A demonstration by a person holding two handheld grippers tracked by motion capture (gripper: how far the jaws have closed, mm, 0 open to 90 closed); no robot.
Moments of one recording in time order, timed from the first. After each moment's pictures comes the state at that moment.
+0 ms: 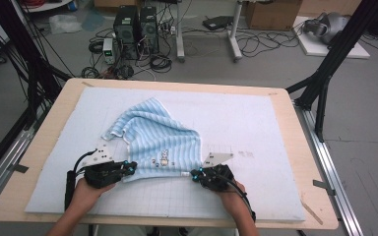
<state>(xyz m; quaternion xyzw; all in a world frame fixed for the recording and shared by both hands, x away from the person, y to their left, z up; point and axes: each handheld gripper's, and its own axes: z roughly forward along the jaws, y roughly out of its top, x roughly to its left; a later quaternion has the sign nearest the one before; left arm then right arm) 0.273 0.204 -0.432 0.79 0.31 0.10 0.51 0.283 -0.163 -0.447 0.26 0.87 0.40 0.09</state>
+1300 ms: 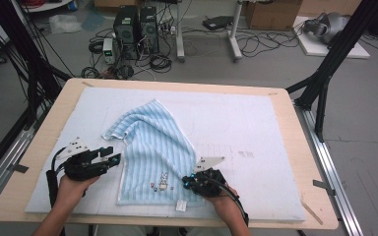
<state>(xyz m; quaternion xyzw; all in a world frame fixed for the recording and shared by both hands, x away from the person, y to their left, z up) 0.283 0.249 -0.423 0.73 0.39 0.16 0.54 0.270 -0.140 -0.447 0.27 0.87 0.41 0.05</state>
